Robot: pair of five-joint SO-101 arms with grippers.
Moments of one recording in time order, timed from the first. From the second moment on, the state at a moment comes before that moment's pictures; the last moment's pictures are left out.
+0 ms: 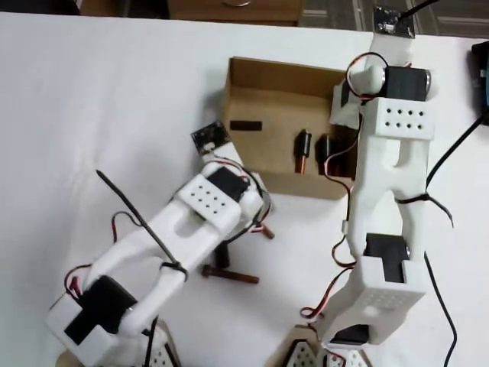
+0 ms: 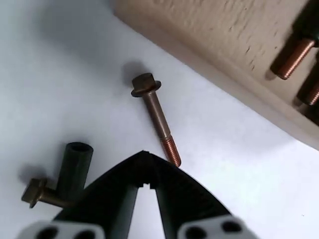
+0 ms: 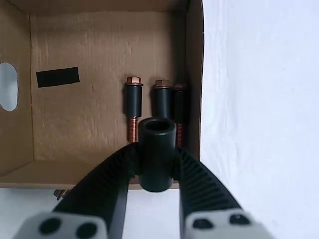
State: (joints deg) left arm 31.6 -4.2 25.2 62.0 67.6; right arm 0.8 13.9 -34.9 96.4 -2.2
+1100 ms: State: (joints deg) left arm 31.3 14.1 8.6 68.9 63.1; right arm 0.8 13.9 -34.7 96.4 -2.2
